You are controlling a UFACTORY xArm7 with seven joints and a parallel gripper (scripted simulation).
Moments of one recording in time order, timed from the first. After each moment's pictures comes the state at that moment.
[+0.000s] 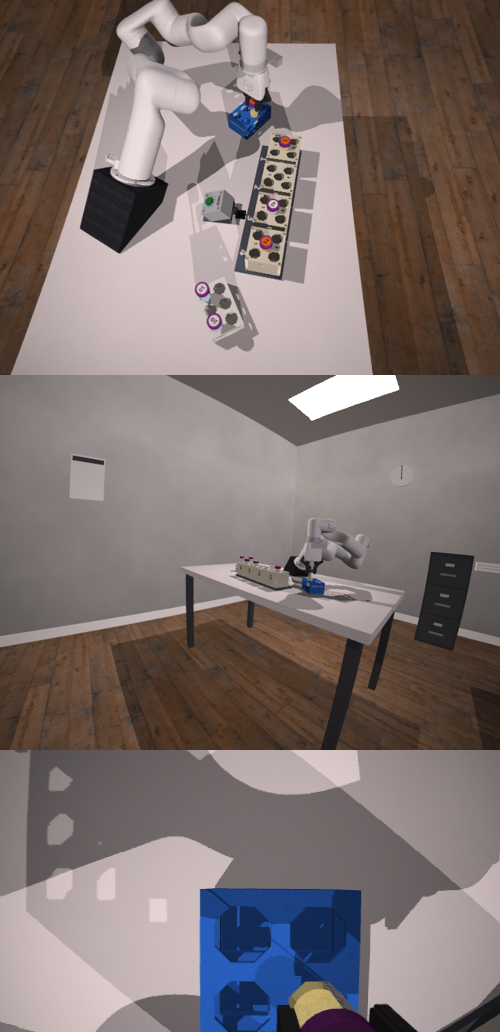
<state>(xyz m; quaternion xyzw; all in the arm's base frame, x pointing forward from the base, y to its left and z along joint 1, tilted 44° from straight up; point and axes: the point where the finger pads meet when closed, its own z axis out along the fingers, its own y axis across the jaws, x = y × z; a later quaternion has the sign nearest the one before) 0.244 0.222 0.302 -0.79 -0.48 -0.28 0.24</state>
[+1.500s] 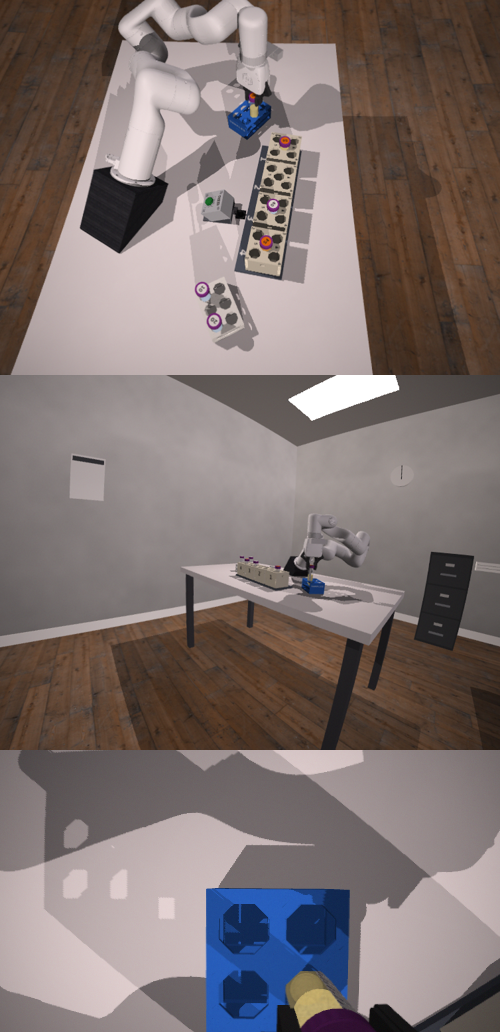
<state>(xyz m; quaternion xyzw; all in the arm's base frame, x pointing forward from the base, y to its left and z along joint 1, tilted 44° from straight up) 0.239 0.206 0.320 -0.79 -0.48 -0.28 0.24</state>
